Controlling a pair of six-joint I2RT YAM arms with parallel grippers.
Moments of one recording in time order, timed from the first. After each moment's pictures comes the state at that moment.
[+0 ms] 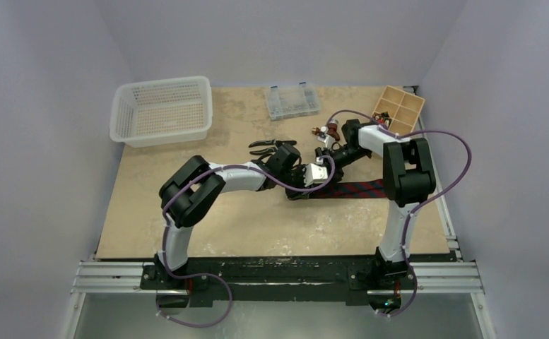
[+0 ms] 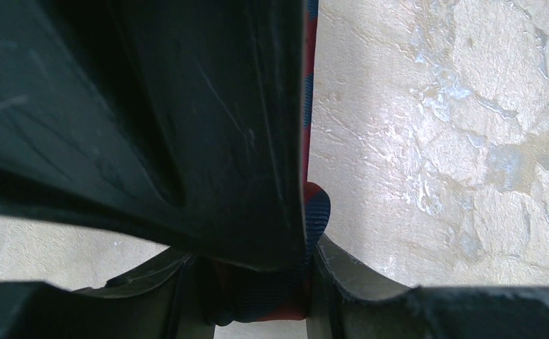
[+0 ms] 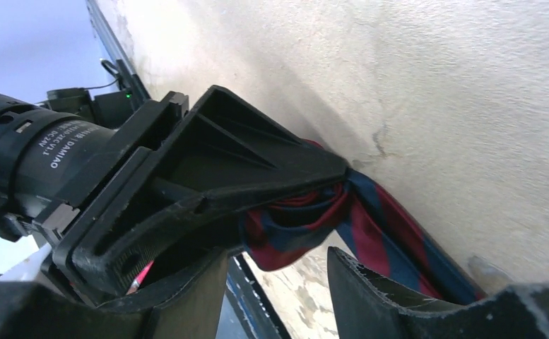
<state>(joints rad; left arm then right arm) -0.82 2.02 1.21 -0.01 0.46 0.48 0.16 2.02 1.35 -0.96 -0.93 -0.22</state>
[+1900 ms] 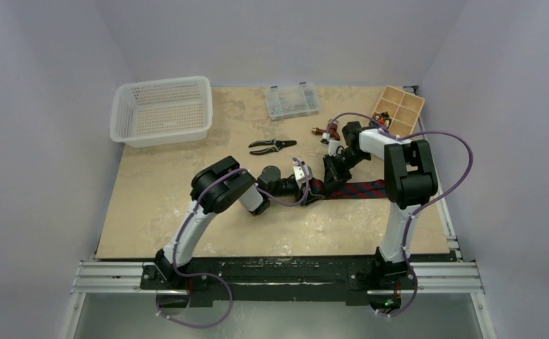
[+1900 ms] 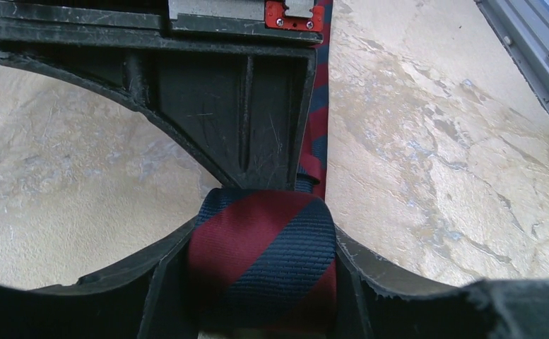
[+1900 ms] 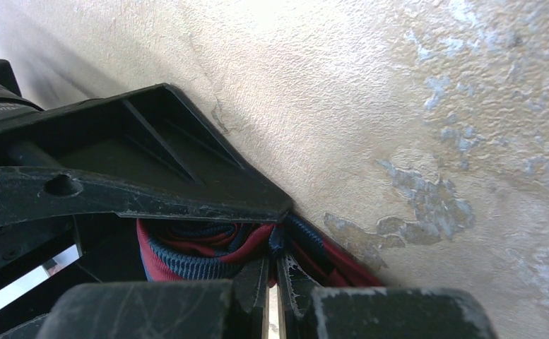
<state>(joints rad) -0.81 2.34 0.98 1.30 0.61 -0.07 0.16 2.00 1.27 -0.86 -0.58 -0.18</state>
